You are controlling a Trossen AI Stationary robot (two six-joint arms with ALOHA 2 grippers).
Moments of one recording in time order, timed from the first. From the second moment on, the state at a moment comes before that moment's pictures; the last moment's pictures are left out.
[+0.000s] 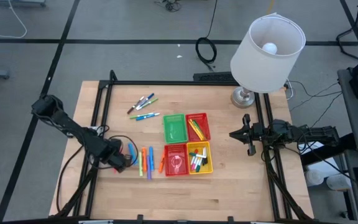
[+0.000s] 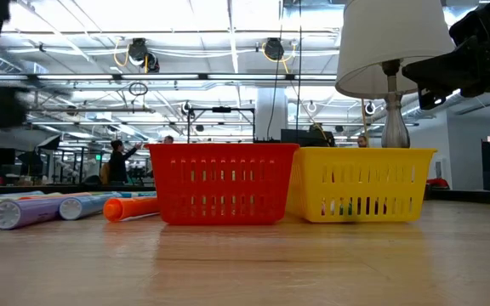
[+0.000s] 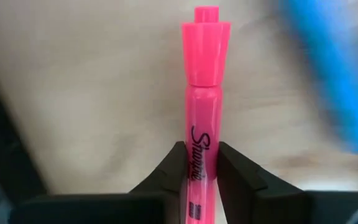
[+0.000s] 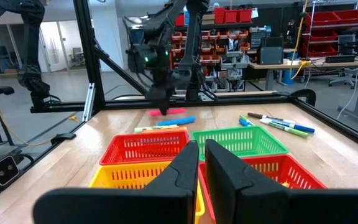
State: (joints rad) left arm -0.60 1.26 0.58 -0.88 0.02 -1.97; right arm 0.04 0.01 0.02 0.02 0.00 0.07
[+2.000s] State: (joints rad) left arm -0.31 1.72 1.50 -0.71 0.03 -1.18; right arm 0.04 0.01 0.02 0.02 0.00 0.07
